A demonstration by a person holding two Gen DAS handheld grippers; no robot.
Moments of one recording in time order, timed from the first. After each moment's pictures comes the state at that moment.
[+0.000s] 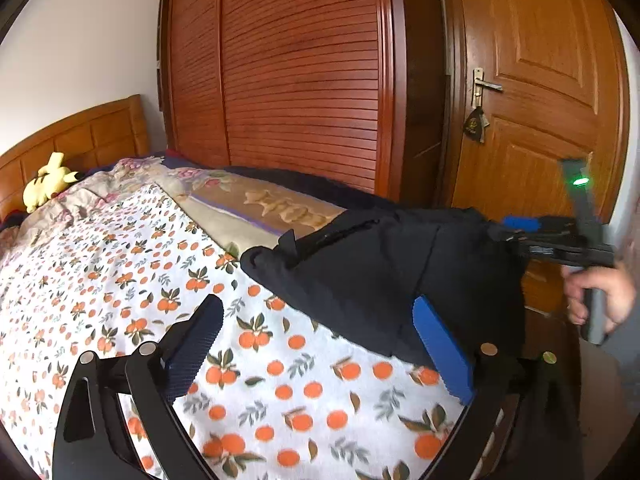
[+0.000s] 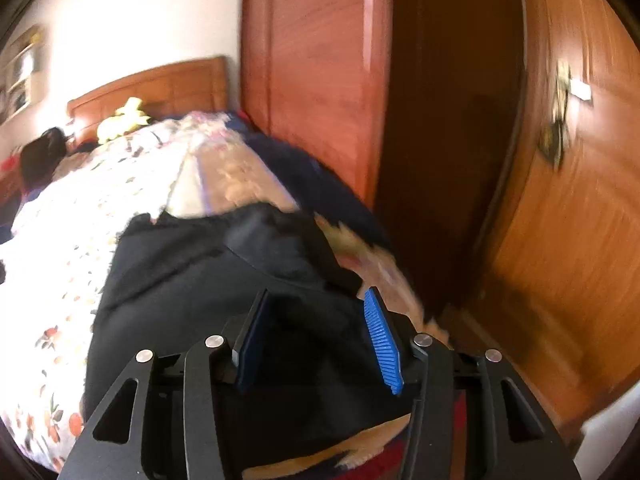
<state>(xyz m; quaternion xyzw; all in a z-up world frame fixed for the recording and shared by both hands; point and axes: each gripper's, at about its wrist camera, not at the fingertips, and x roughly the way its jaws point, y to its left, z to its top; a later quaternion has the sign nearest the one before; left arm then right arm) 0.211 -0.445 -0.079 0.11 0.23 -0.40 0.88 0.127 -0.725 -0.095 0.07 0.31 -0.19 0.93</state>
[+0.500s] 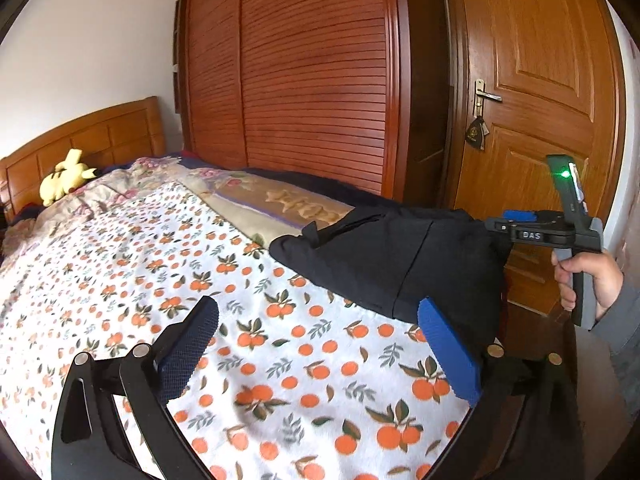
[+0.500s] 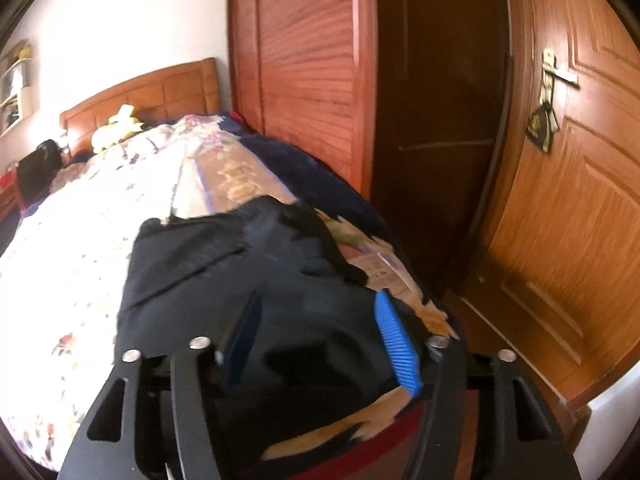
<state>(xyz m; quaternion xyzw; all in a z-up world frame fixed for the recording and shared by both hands) 0.170 -0.375 -0.054 0.10 0.23 -0.38 0.89 0.103 -0.691 -0.069 0.07 0.30 -0.20 0.93</state>
